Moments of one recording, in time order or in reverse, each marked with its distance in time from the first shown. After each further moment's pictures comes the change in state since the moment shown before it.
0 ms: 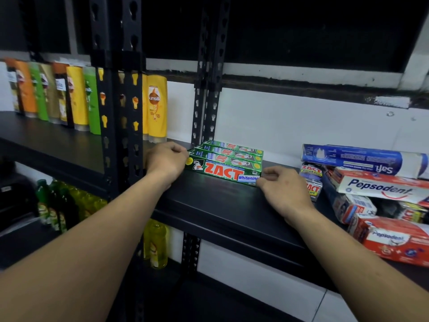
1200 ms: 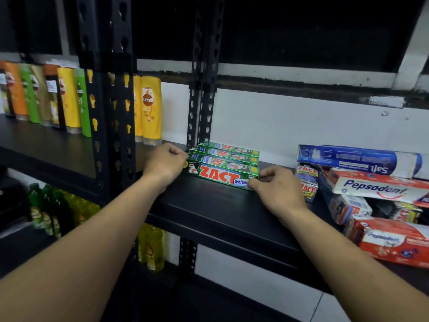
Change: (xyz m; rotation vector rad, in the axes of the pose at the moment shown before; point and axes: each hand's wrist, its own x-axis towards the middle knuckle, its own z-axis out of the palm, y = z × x) left_hand 0.003 0.002 0.004 0.096 -0.097 0.050; right_hand 0.005 0.003 0.006 0.012 0.036 0.034
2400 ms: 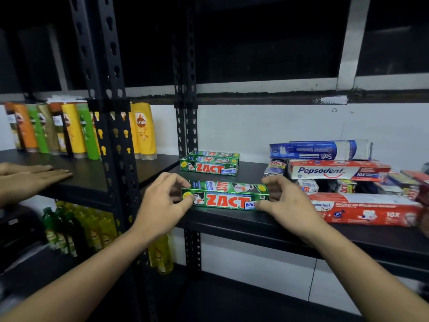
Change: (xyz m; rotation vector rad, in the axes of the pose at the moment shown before) left_hand -0.133 0.014 -0.049 -0.003 -0.155 0.523; right_hand -0.076 0.028 -0.084 0.198 -0.188 -0.068
